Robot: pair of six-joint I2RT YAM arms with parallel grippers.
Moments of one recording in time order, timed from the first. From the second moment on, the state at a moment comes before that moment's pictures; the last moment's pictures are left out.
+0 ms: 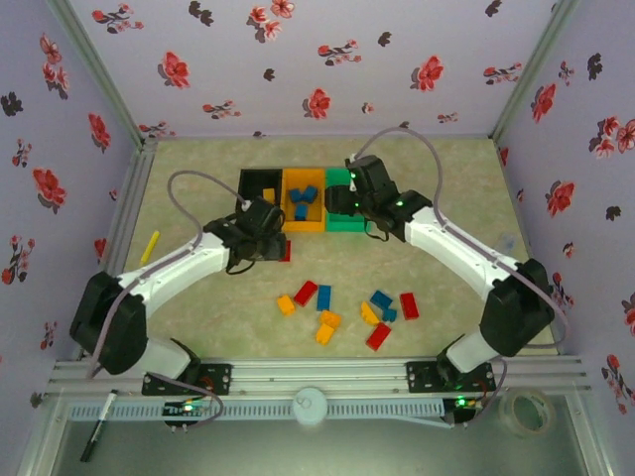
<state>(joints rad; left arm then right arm) -0.69 1.45 1.02 -0.65 -0.22 -0.60 0.65 1.51 1.27 -0.45 0.08 0.44</state>
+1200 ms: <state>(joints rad) -0.74 1.79 0.97 -0.29 -0.32 -0.64 0.65 1.45 1.19 -0.49 0.11 0.41</state>
